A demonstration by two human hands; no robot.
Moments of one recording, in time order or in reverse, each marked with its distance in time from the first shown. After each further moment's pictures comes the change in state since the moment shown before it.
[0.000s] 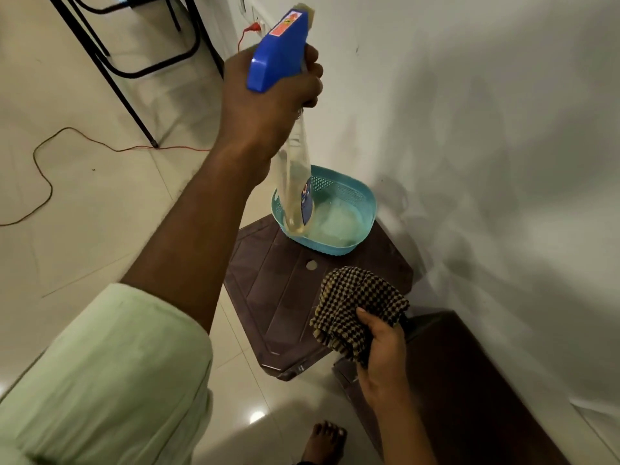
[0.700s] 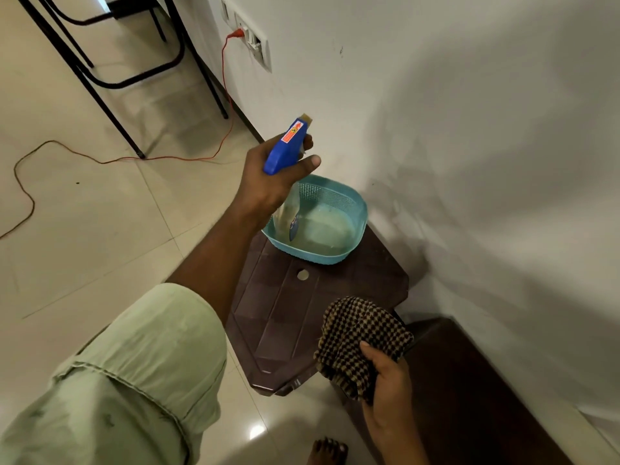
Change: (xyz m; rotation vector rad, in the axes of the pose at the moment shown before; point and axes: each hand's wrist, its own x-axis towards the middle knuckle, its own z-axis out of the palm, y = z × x) left_hand -0.002 -0.108 0.014 0.031 -0.102 -0.145; right_hand 0.012 0.020 -0.035 0.000 0.099 -0.038
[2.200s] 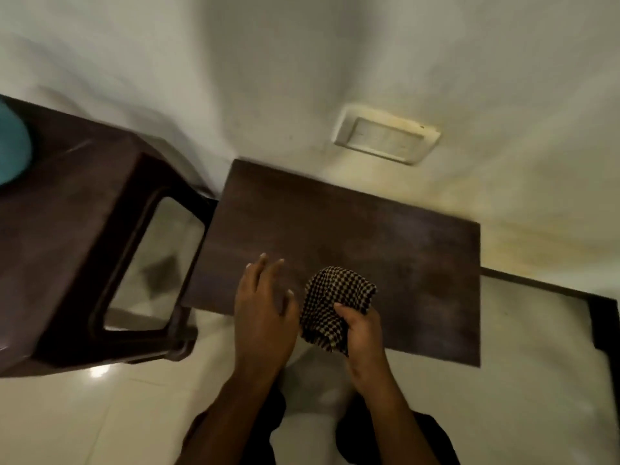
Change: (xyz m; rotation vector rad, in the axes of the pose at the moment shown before) left_hand -0.418 -0.171 0.208 0.664 -0.676 0.043; right_hand -0.058 0.112 -0.305 0.199 0.594 -0.153
